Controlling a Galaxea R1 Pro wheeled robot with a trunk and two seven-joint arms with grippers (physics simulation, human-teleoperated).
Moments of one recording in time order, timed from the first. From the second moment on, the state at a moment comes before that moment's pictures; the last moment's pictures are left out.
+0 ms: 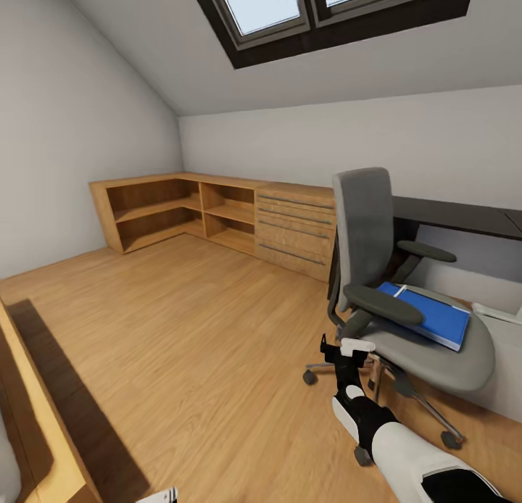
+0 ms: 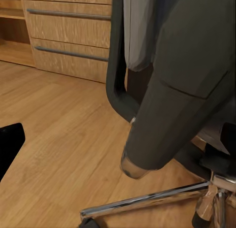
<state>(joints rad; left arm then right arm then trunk) -0.06 -0.07 0.00 -0.69 0.16 -0.15 0.26 -0.75 0.05 0.16 -0.27 -0.10 -0.49 -0.32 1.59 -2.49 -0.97</state>
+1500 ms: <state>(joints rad) -0.06 -0.07 0.00 -0.66 0.16 -0.18 0.26 -0.75 0.05 0.16 -0.27 -0.10 -0.49 -0.32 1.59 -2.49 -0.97</state>
